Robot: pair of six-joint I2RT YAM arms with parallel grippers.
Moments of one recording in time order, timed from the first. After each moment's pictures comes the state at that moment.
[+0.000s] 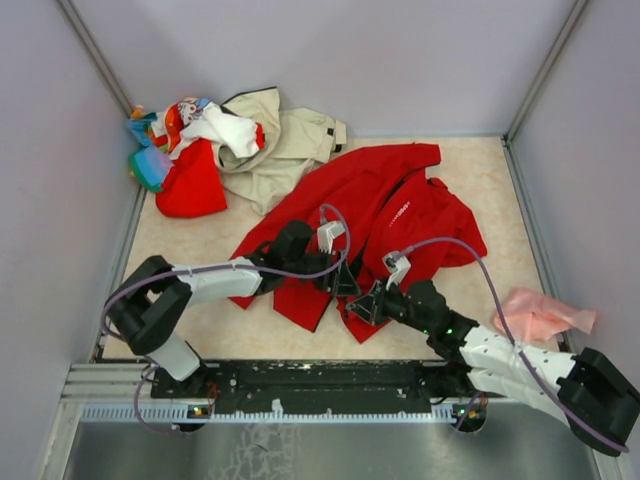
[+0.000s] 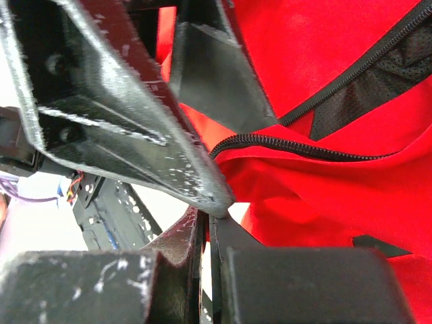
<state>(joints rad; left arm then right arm) -0.83 1.60 0.79 0.28 0.56 -0.62 0.83 0.82 0.13 0.39 -0.15 0.68</state>
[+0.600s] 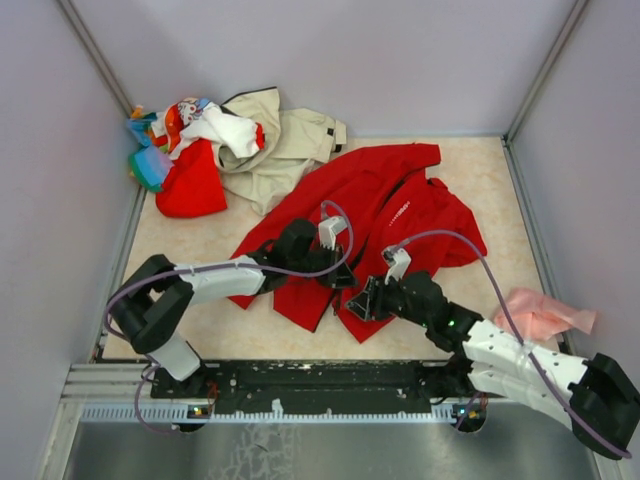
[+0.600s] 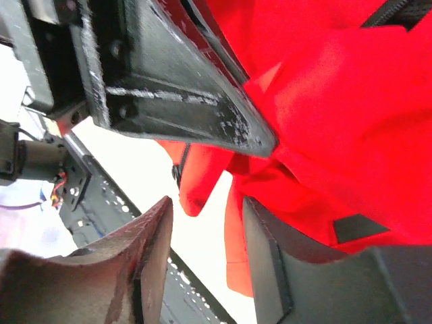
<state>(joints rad) -0.84 1.65 0.84 0.30 0.49 -0.60 0.83 0.78 0.24 0.16 -0.11 0.66</state>
